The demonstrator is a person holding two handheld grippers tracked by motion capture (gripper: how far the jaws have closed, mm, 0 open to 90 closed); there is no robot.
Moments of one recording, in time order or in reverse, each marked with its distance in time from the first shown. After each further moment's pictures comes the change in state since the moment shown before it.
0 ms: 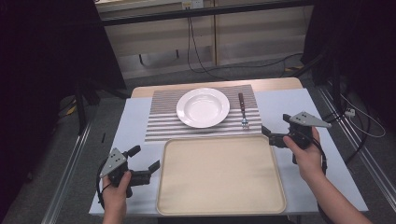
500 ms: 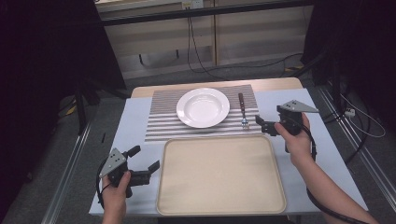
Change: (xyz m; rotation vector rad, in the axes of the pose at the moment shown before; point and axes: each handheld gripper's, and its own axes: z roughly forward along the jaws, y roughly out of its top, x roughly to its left) left arm 0.001 -0.001 -0.001 -0.001 -0.006 -0.004; right arm -0.007 0.018 0.037 0.041 -0.031 0.017
